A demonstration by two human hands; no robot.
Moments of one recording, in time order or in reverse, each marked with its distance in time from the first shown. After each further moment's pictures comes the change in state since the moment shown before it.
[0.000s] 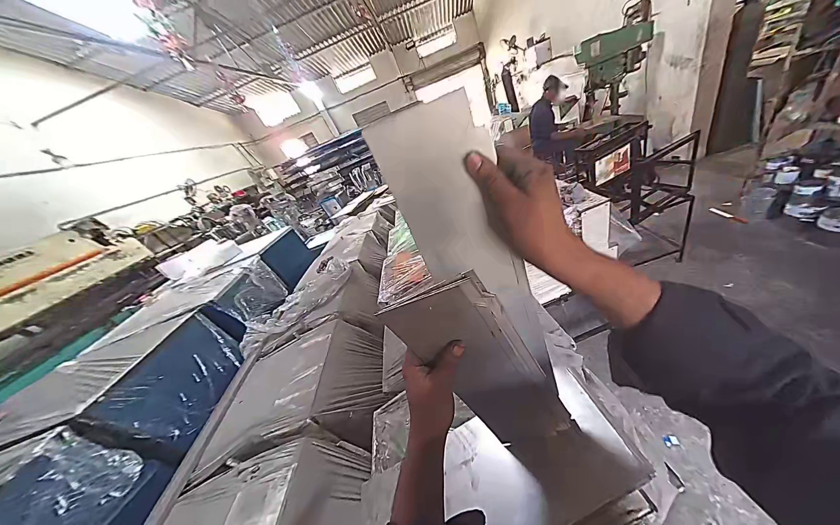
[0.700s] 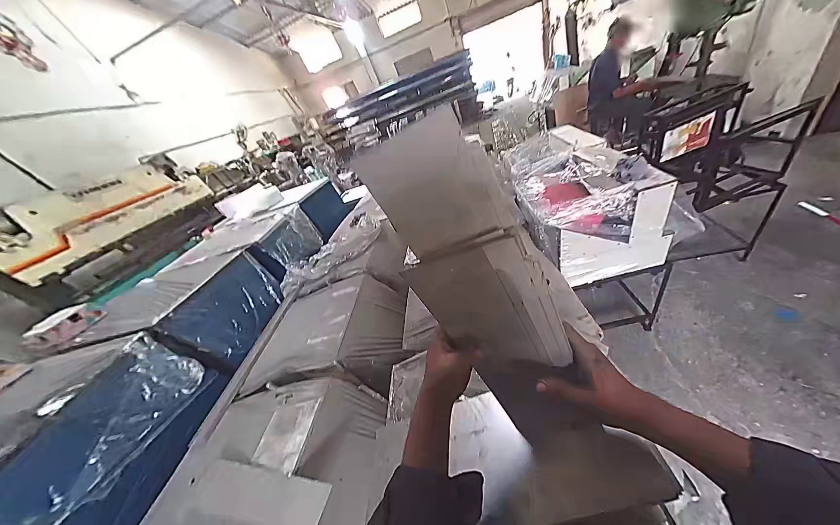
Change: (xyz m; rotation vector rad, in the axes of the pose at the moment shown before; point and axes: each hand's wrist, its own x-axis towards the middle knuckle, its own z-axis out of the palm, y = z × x) left_hand -0.008 -0.028 -0.026 -0.151 -0.005 -0.282; right_hand -0.210 0.092 -0.028 0.020 -0.501 0.316
